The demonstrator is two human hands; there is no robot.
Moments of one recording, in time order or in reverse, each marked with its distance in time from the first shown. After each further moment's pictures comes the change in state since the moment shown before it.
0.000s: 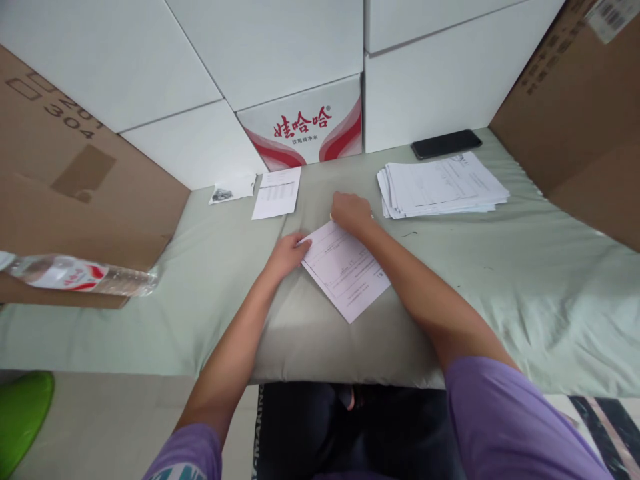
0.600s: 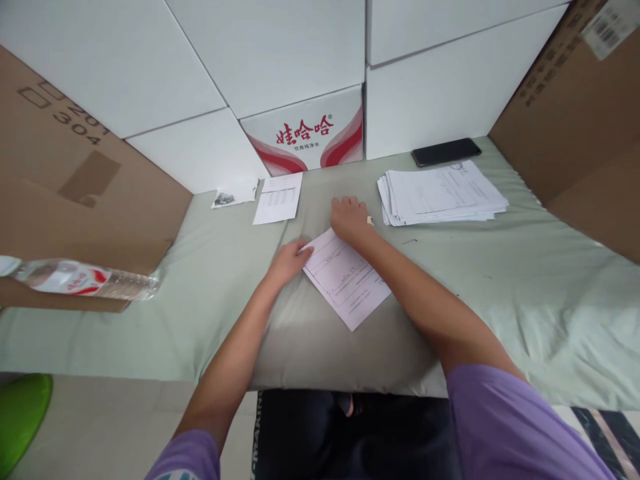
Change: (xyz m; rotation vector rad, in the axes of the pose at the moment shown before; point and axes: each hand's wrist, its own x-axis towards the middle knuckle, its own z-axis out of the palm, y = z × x) left_hand -0.003 0.005 0.000 0.088 0.024 0.040; right_hand -0.001 -0.004 0.013 -0.142 0.095 -0.046
